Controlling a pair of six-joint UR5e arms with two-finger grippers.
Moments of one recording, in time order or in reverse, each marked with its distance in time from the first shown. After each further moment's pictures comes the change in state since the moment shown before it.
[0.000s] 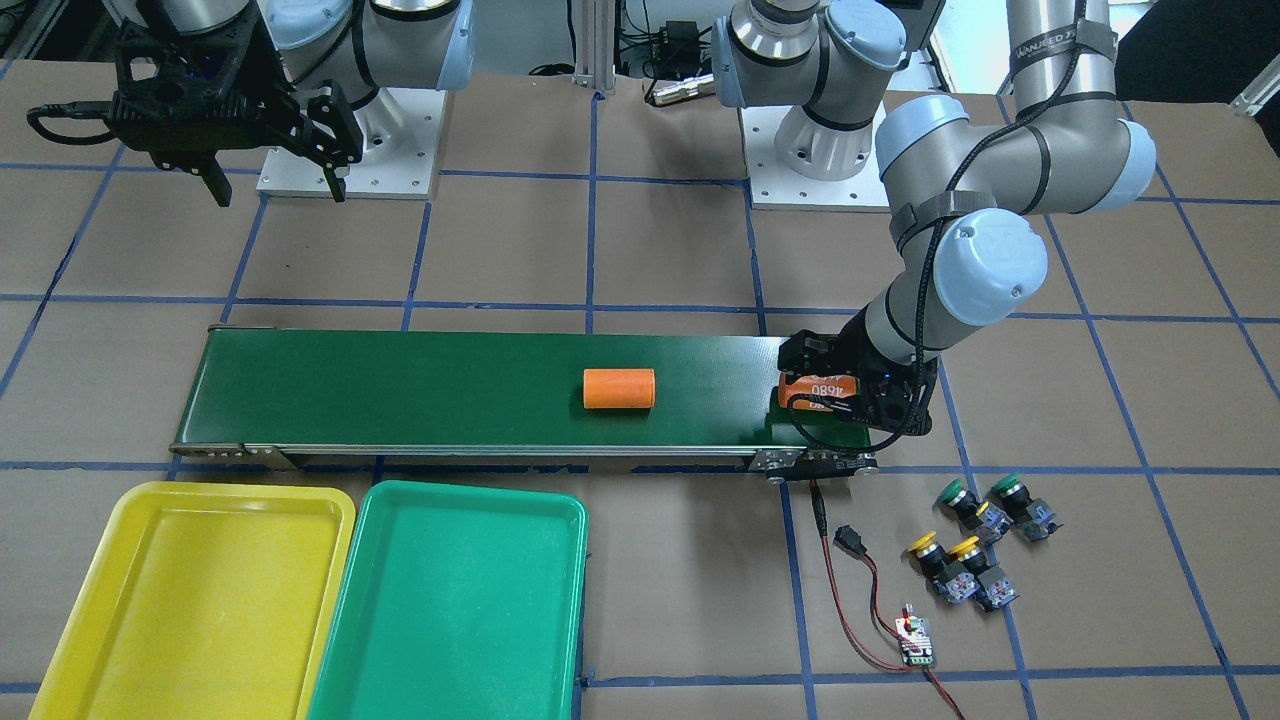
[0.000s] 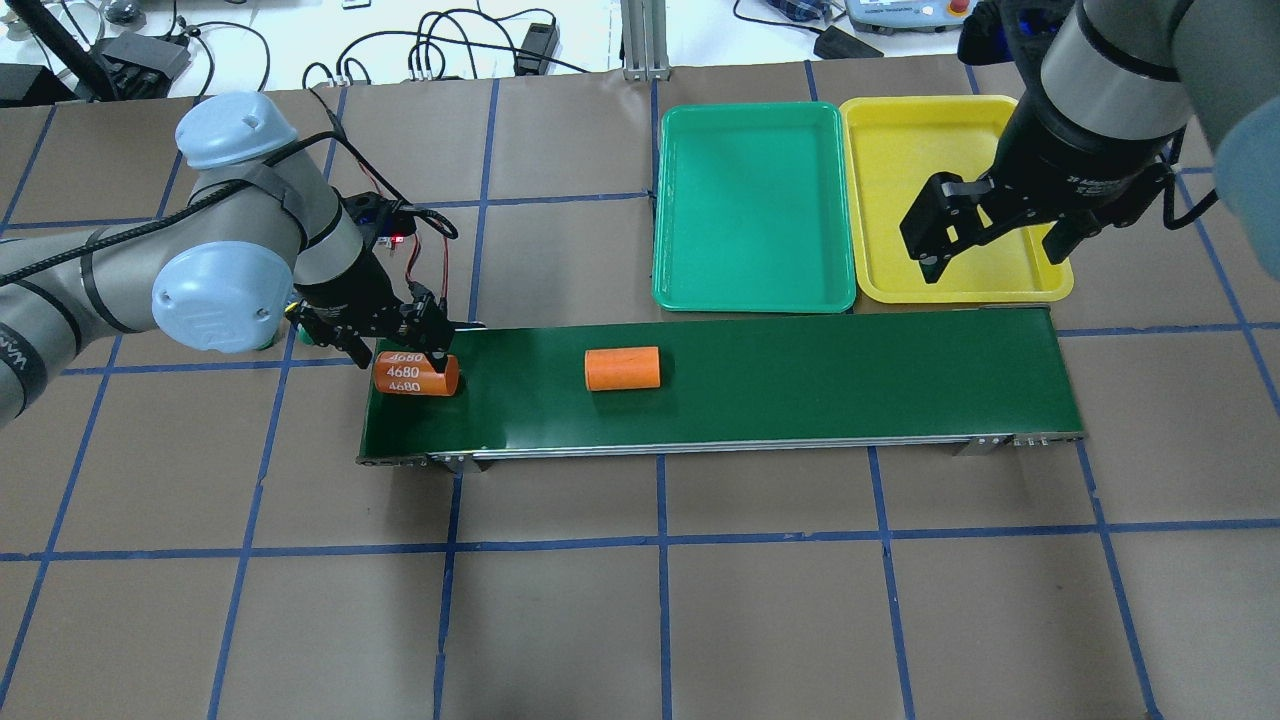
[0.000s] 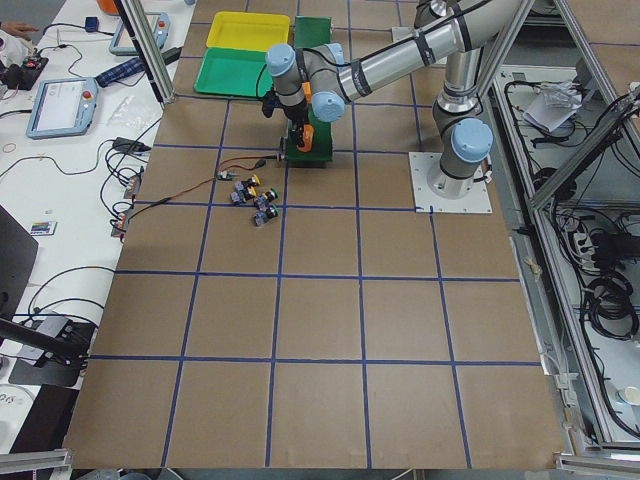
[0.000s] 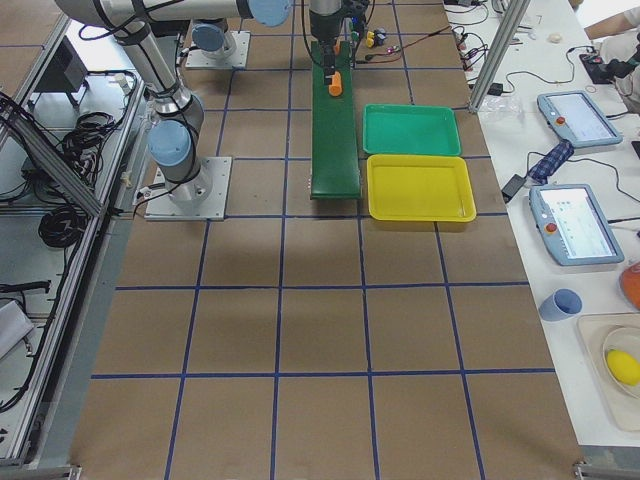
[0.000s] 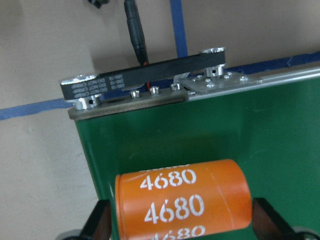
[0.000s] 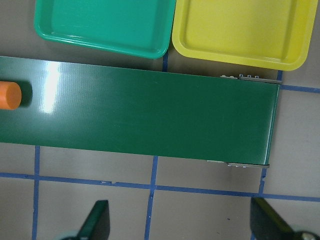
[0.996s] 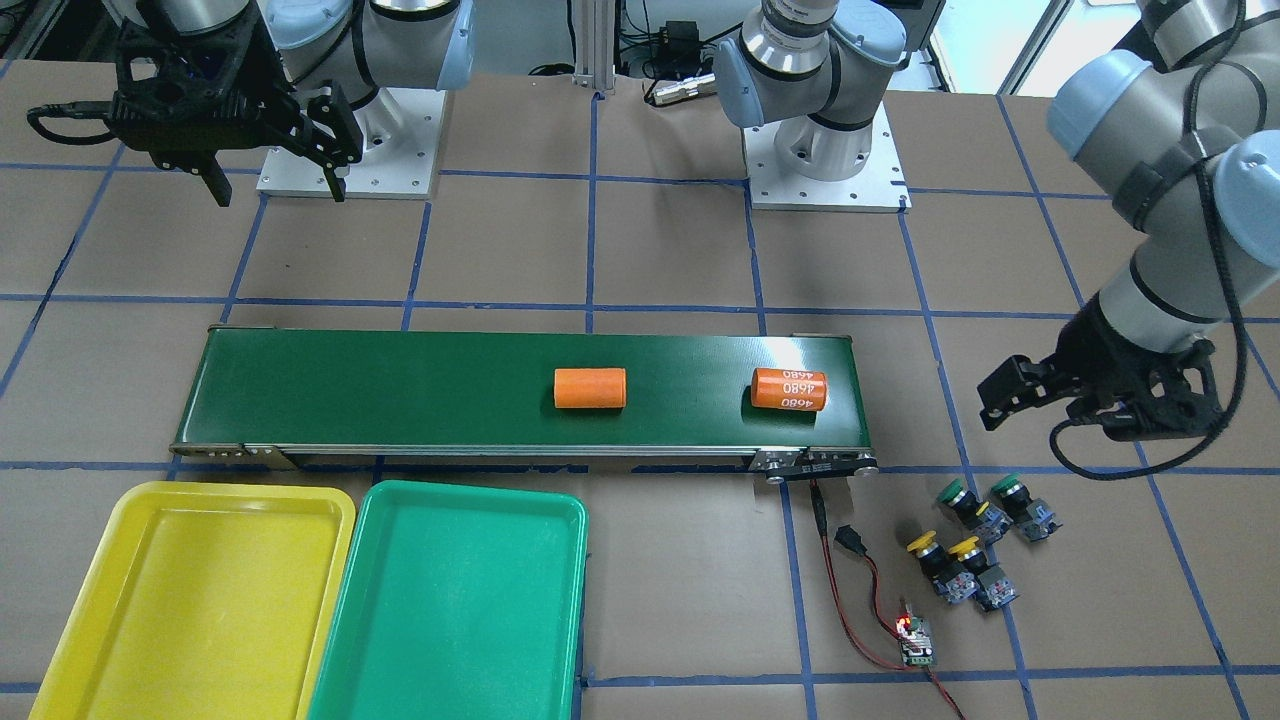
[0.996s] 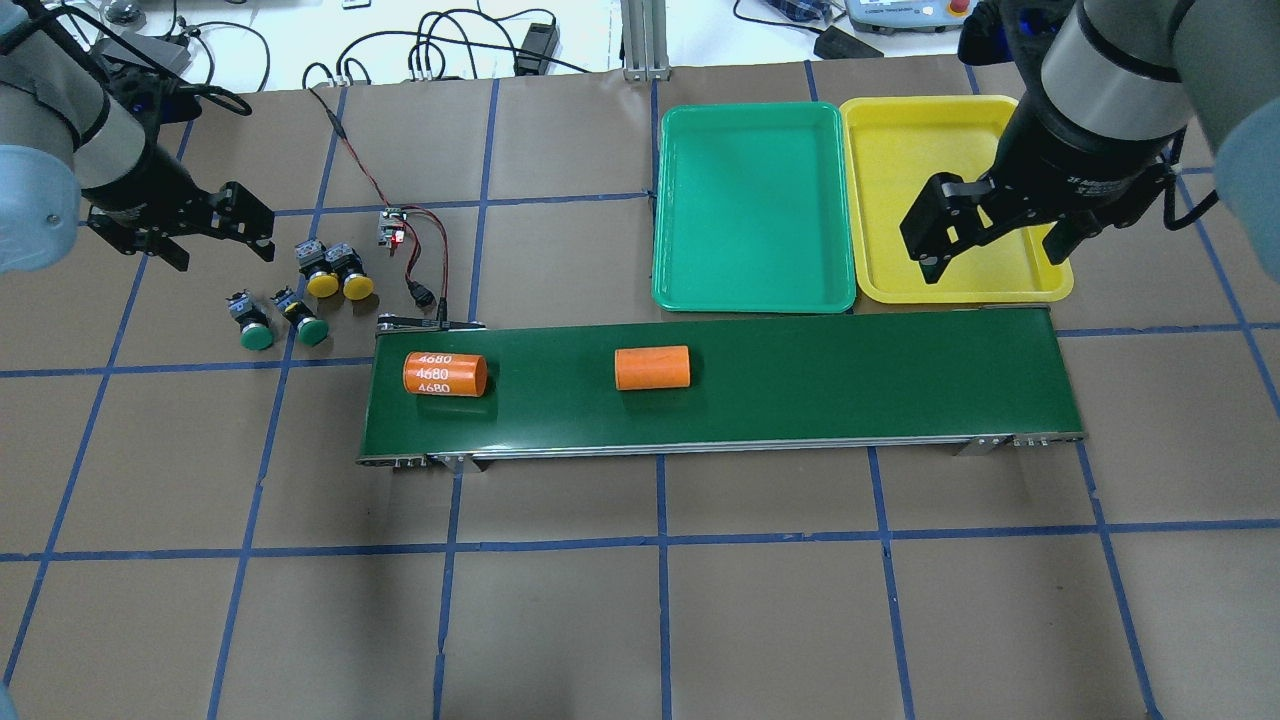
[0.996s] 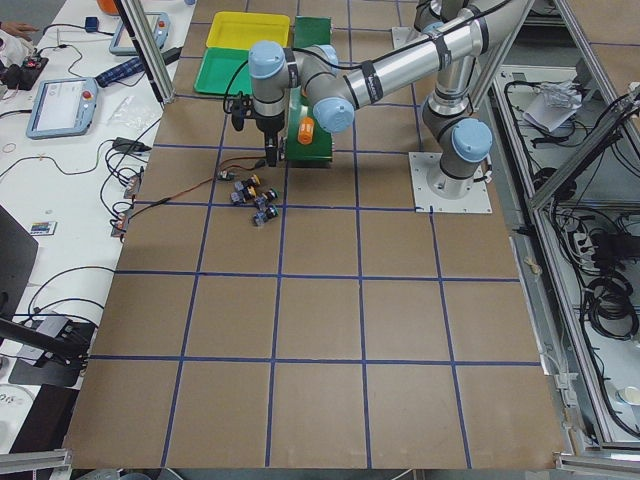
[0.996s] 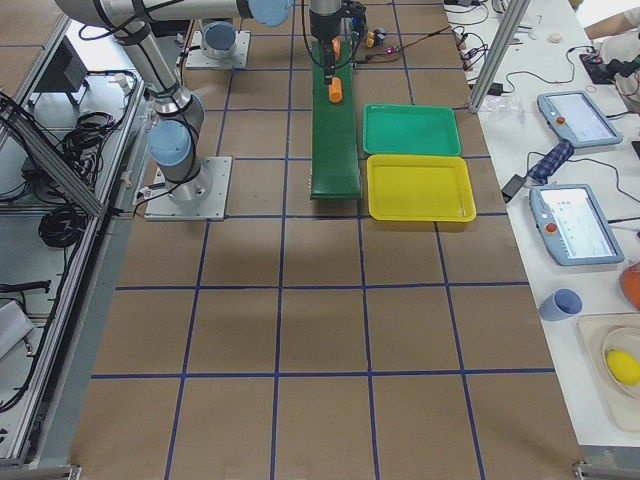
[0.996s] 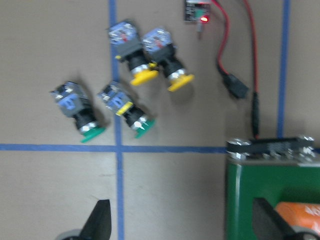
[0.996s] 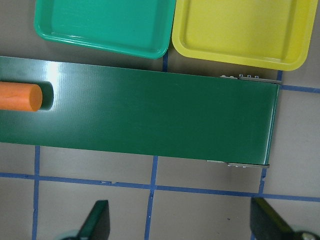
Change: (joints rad) left arm 0.264 -0.012 0.186 0.085 0.047 0.026; right arm 0.000 0.000 0.000 0.000 0.000 0.000
